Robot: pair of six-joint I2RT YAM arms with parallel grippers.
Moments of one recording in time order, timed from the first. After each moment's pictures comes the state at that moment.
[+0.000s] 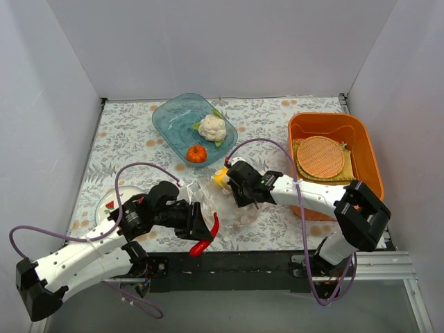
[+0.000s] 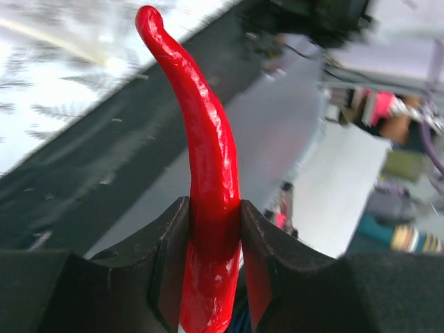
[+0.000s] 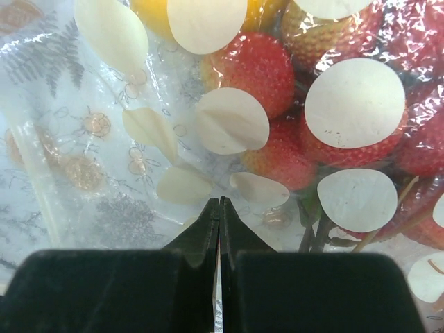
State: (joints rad) left arm -0.87 0.77 0.62 -0.59 0.51 -0.94; right arm 0.96 1.55 0.96 -0.43 0.13 0.44
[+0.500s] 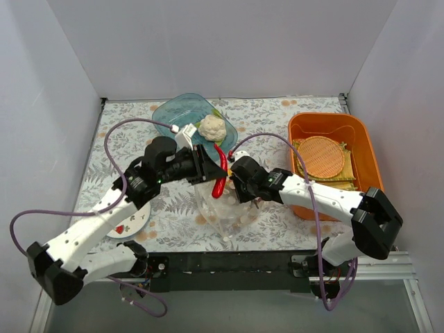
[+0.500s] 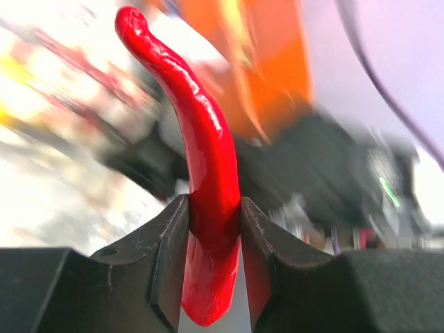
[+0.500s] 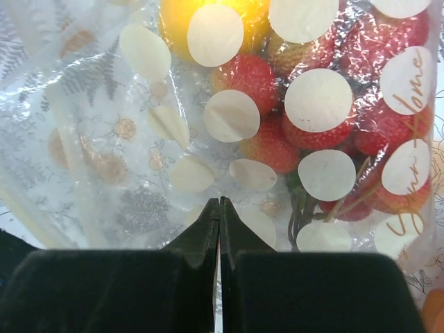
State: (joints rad) left arm -0.72 1.01 1.01 -0.36 0.36 -0.88; right arm 0.96 1.46 0.99 -0.47 0.15 0.44
